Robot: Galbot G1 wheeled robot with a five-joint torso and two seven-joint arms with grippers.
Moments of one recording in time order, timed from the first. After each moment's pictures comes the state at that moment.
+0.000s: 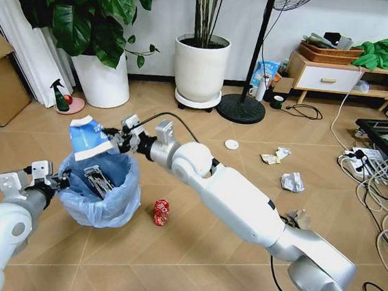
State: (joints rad) left arm 1.30 -0.95 -0.76 -2.02 -0.92 0.64 -0.34; right arm -0.30 1.38 -0.45 1.53 0.68 -0.36 -0.20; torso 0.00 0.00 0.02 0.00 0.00
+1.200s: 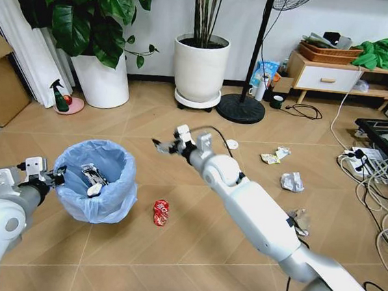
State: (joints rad) left arm 1.31 -0.95 -0.79 -2.01 -0.93 0.64 -0.32; right arm -0.48 1.32 -0.20 1.37 0.60 -0.36 -0.06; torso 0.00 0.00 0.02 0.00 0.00
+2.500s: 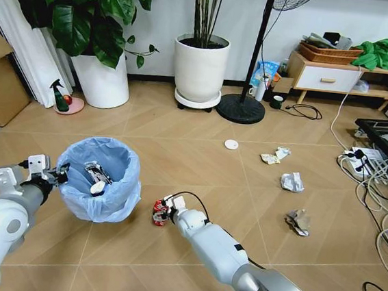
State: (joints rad) left arm 1.32 -0.96 -0.78 -2.06 -0.92 0.63 -0.33; right arm -0.54 1.61 -0.29 0.68 0.40 -0.27 -0.07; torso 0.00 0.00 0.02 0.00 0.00
